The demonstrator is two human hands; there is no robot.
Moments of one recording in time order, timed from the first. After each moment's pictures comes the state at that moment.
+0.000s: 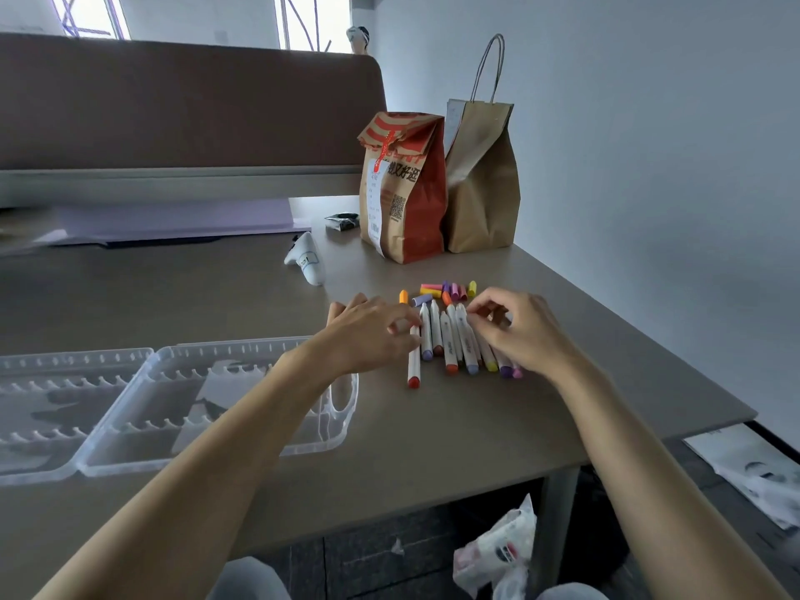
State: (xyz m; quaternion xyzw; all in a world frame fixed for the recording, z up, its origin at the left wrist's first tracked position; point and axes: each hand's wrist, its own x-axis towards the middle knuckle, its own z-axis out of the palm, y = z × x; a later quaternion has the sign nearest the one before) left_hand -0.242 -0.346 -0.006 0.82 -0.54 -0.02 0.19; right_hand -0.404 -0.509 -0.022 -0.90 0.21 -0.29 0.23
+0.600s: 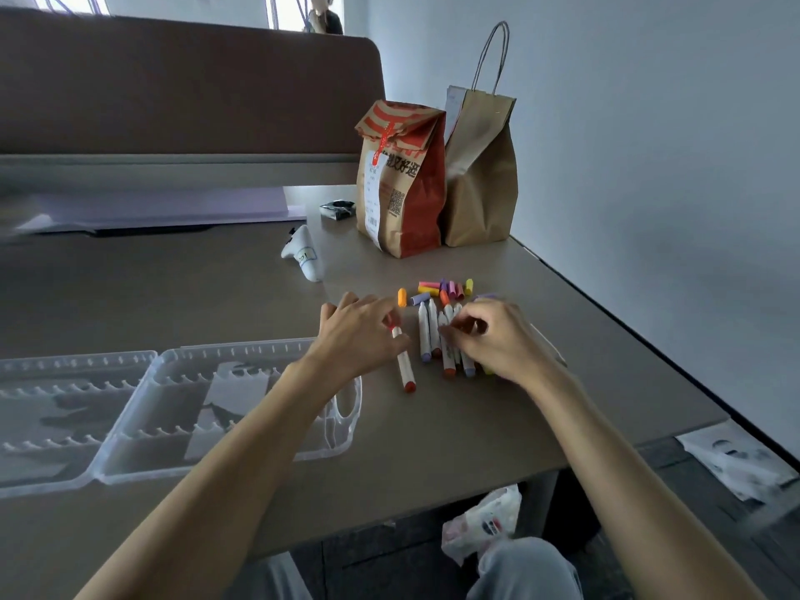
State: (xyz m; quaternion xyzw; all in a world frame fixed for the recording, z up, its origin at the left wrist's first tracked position) left_hand -0.236 -0.350 -0.015 0.84 -0.49 0.03 0.23; right_hand -0.389 -0.490 -0.017 -0.92 0.21 -0.25 0.20
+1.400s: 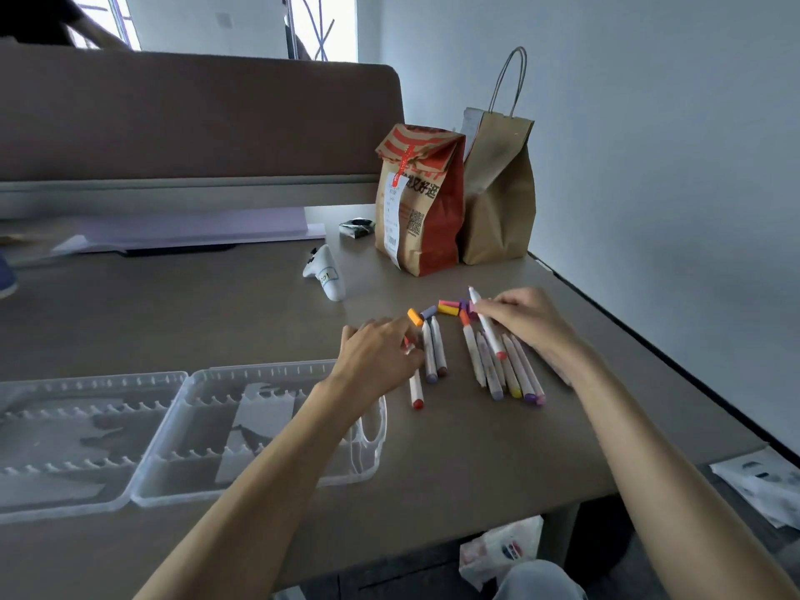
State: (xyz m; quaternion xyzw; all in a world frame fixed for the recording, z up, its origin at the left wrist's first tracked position) left_hand -0.232 -0.345 -0.010 0.84 -0.48 0.03 0.24; right_hand -0.371 -0.505 0.023 -0.81 0.34 -0.22 0.42
